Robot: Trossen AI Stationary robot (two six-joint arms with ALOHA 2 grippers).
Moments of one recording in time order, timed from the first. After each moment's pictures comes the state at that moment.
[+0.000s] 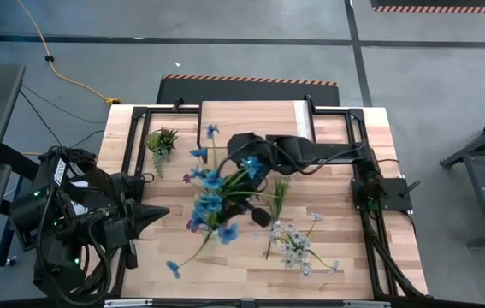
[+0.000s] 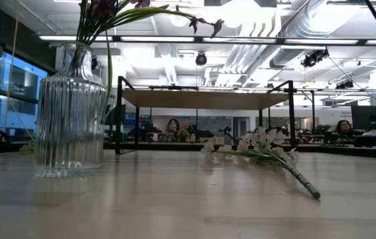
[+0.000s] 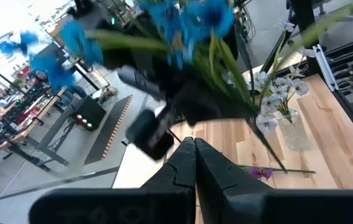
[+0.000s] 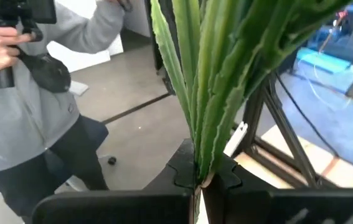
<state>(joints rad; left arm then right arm) -1.06 1.64 2.28 -1.57 -1.27 -0.37 0.13 2.06 2.36 -0.63 -0.77 -0.21</state>
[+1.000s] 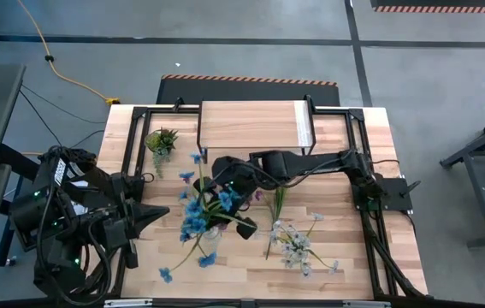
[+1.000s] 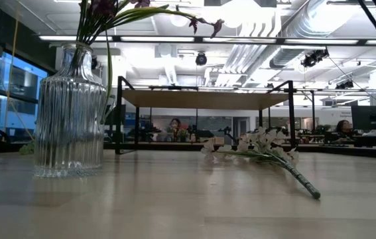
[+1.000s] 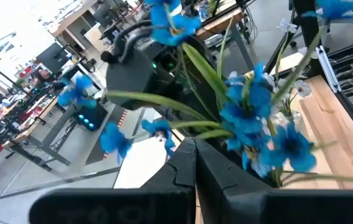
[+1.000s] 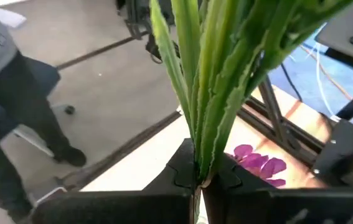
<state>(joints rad) -1.06 1.64 2.28 -1.57 -1.27 -0.37 0.16 2.15 2.36 -0.75 -0.51 -0.39</state>
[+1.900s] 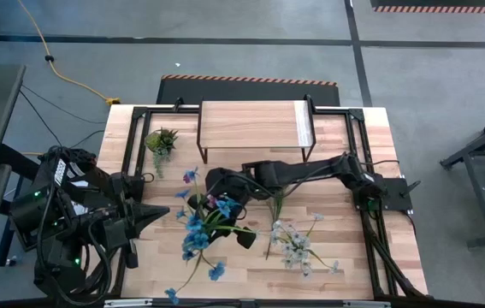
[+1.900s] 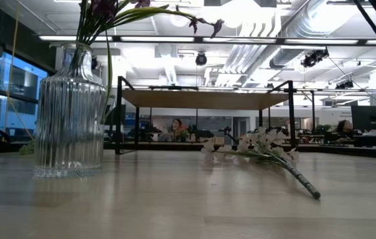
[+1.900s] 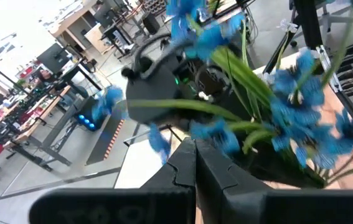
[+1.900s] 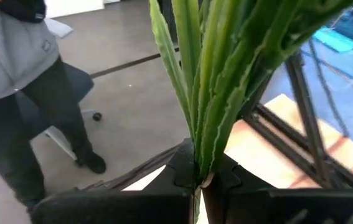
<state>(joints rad) -1.06 1.64 2.28 -1.57 -1.28 -0.37 0.20 2.21 2.36 -0.66 -0.66 -0.42</state>
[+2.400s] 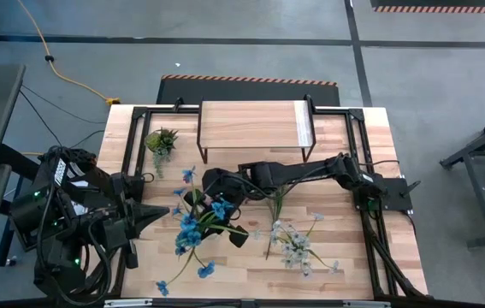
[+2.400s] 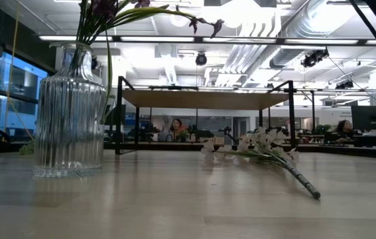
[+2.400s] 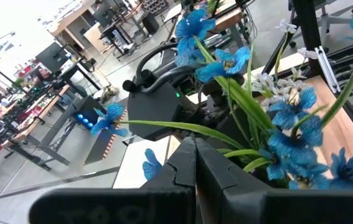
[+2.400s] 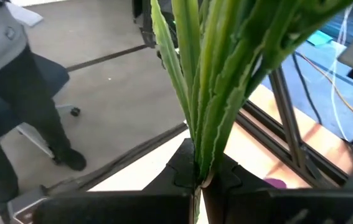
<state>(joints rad) -1.06 1.64 2.28 -1.57 -1.27 -0.38 0.19 2.24 2.36 -0.62 -0.57 -0.43</state>
